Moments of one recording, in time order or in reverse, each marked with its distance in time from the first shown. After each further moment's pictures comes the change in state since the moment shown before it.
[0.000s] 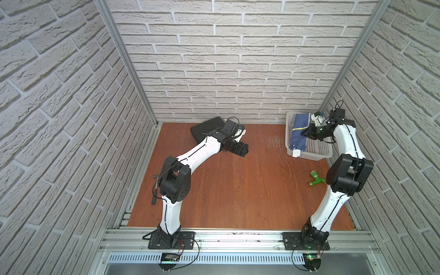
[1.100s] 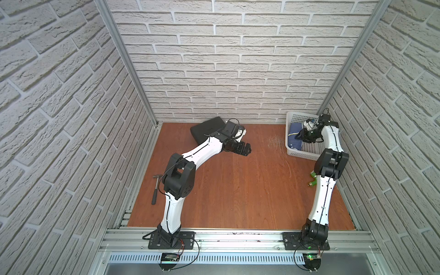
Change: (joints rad) left arm 0.012 0.074 0.004 0.094 0.076 -0.093; right arm 0.014 0.548 0.544 -0.129 0.144 -0.047
